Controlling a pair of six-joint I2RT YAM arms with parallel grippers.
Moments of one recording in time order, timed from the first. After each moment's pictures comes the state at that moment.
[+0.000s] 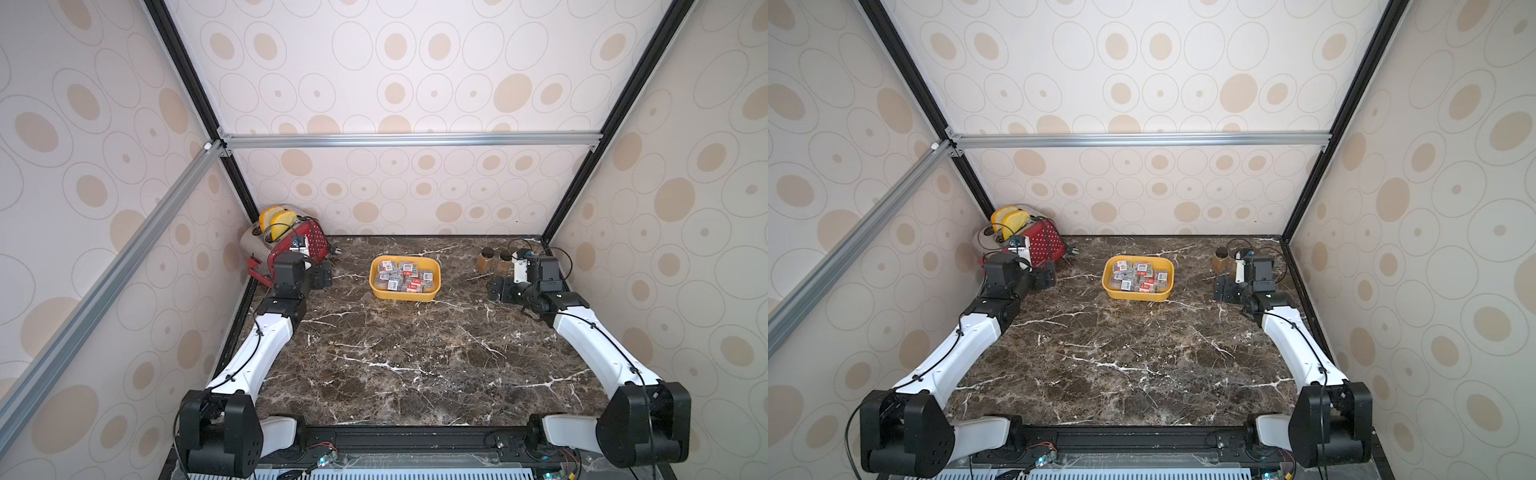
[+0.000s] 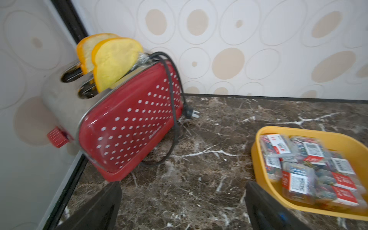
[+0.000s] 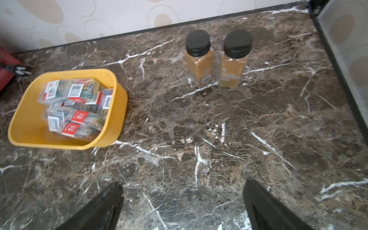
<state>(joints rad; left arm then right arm) -0.13 1.27 0.96 -0.14 -0.13 -0.07 0.19 1.31 1.01 -0.47 -0.08 0.15</state>
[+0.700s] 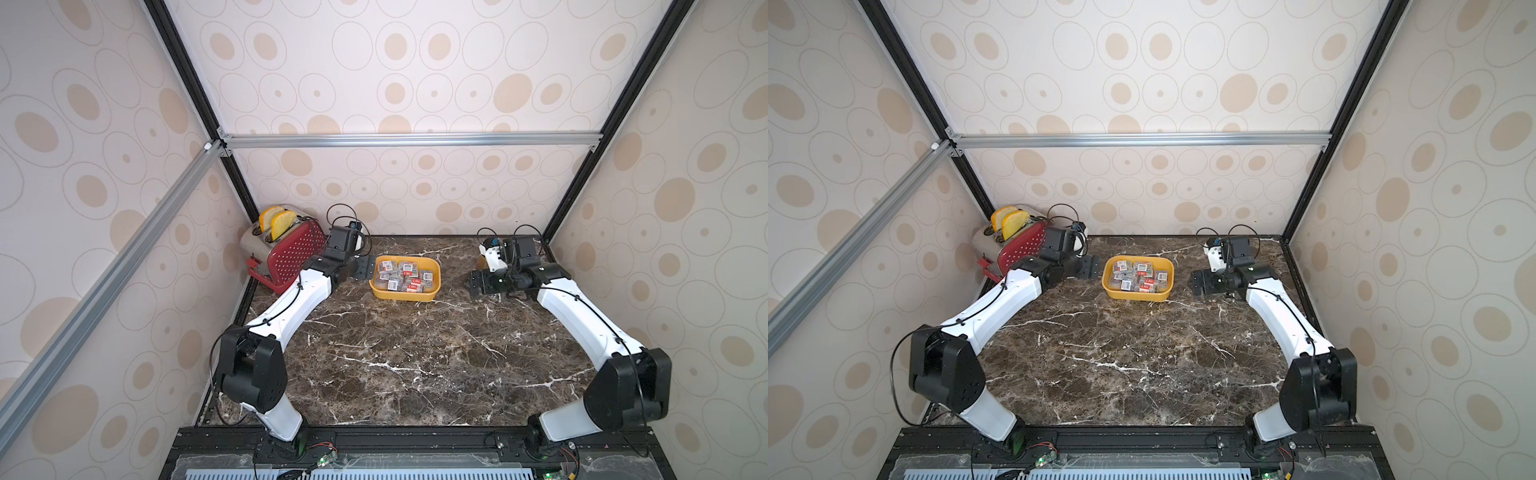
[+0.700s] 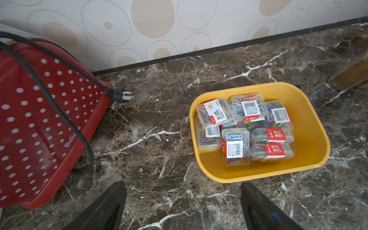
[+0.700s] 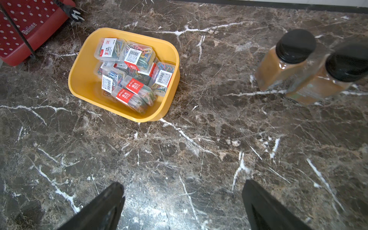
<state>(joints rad) -0.37 1.68 1.47 -0.53 -0.12 -0.08 0.31 1.53 1.32 -0.69 -0.21 0.02</state>
